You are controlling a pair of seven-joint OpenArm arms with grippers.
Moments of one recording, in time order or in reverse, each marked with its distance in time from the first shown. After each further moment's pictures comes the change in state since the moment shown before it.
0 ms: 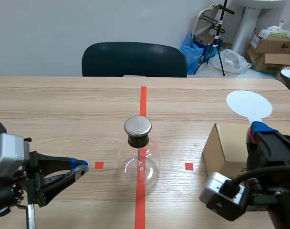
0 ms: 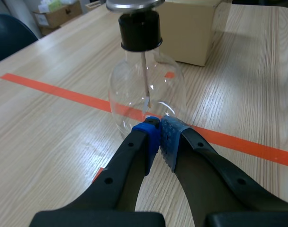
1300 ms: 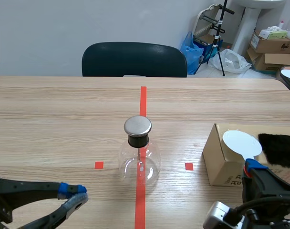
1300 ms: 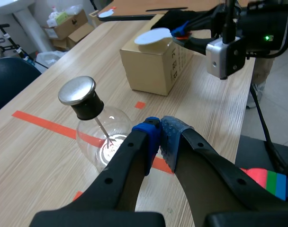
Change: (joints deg) left arm 35.7 7.2 -16.9 43.7 0.3 0.0 14.4; right arm 4.5 -6.2 9.4 -14.9 6.0 0.2 16.2
